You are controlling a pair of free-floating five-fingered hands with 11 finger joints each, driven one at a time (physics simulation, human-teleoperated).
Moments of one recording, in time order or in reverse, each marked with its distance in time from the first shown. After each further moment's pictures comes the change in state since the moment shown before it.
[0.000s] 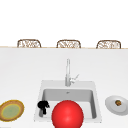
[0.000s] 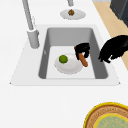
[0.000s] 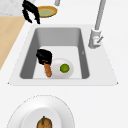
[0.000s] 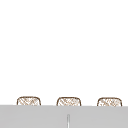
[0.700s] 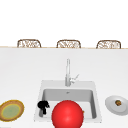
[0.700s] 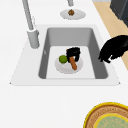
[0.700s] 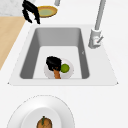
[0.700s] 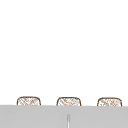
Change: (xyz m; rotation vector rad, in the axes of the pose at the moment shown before) left hand 0.000 0.000 0.000 0.000 0.000 0.000; right hand -0.015 0.035 -0.075 -0.091 0.035 0.005
